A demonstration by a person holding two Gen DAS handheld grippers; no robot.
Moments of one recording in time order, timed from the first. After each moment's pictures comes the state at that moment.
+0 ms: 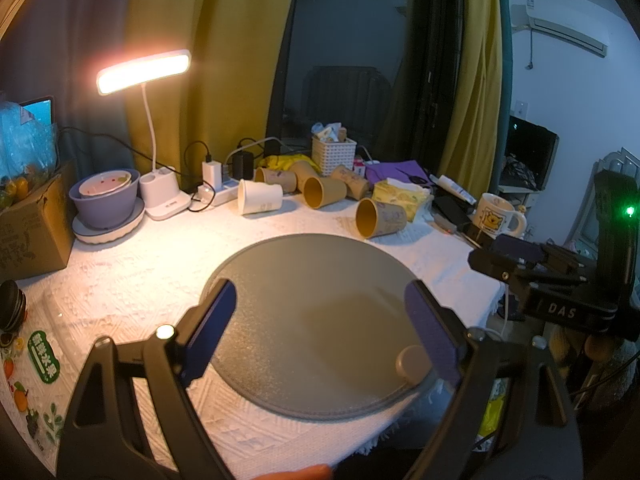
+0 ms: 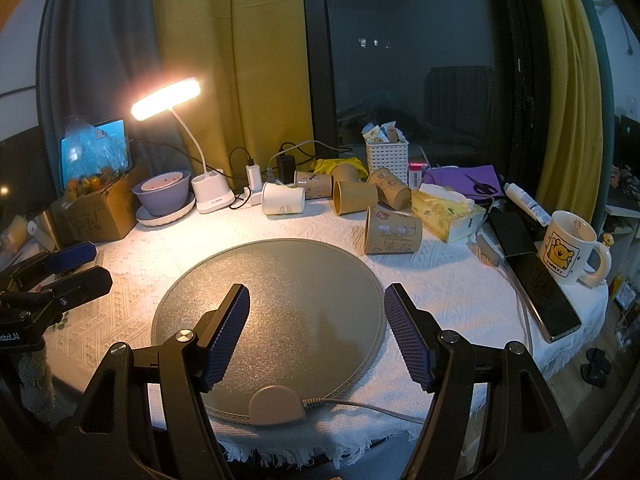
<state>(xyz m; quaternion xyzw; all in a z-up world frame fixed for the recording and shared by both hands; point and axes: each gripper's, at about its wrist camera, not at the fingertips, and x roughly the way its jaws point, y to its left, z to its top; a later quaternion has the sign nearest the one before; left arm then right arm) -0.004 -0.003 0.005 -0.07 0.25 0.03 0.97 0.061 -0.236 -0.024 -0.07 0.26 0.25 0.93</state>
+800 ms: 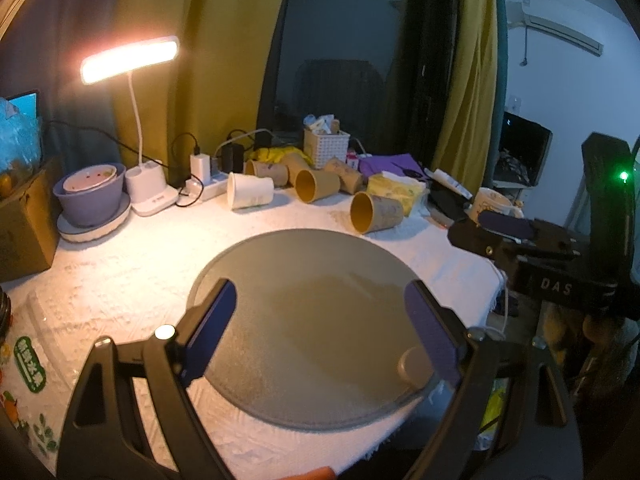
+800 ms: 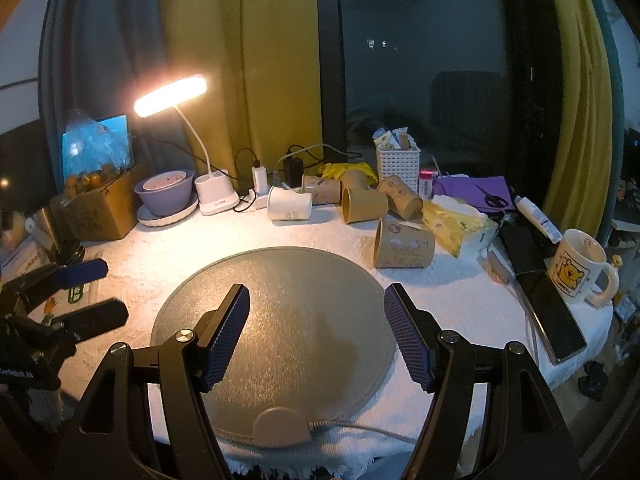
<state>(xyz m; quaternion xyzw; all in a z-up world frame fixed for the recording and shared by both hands) 0.017 0.008 -0.006 -0.08 0.26 0.01 0.96 0.080 -0.215 -0.019 -0.08 0.25 0.25 0.93</state>
